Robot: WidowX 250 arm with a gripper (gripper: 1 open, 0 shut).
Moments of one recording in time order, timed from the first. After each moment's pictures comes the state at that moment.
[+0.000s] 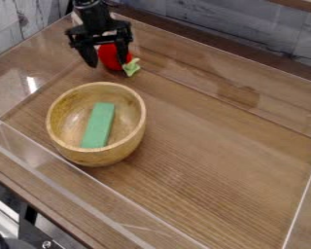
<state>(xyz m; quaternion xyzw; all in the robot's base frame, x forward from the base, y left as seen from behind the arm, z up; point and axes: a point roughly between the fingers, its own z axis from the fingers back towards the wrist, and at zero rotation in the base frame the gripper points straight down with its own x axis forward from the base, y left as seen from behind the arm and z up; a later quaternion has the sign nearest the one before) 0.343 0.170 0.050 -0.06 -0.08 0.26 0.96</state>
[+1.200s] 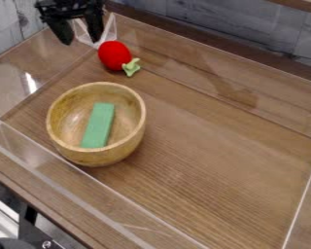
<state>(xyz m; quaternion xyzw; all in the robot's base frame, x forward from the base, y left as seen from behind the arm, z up) 0.325 0.184 0.092 -0.09 -0.08 0.19 0.98</state>
